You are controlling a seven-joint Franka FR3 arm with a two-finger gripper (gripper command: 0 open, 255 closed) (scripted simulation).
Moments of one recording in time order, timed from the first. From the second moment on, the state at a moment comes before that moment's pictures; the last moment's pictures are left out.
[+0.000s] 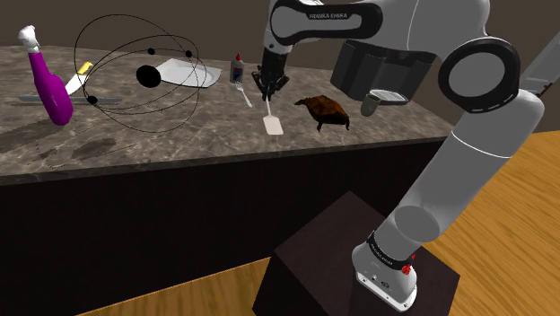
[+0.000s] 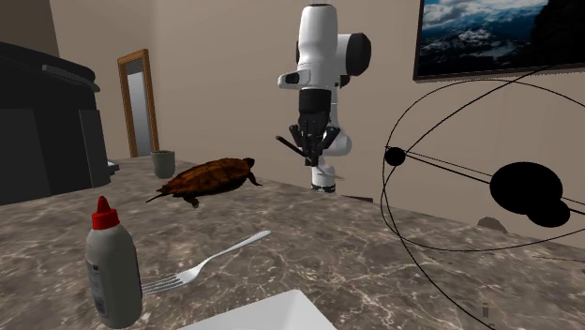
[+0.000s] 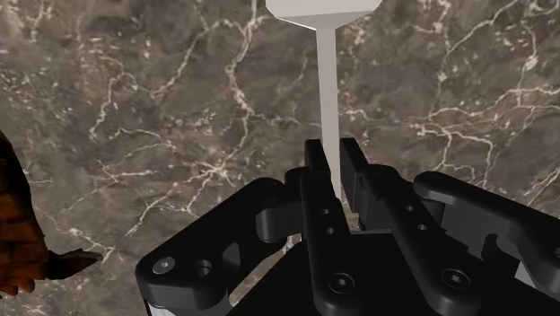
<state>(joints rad) -0.02 0.06 0.14 -1.76 -0.04 1.88 0.51</state>
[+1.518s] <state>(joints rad) -0.14 -0.11 0.02 -1.82 -0.01 1.77 0.26</state>
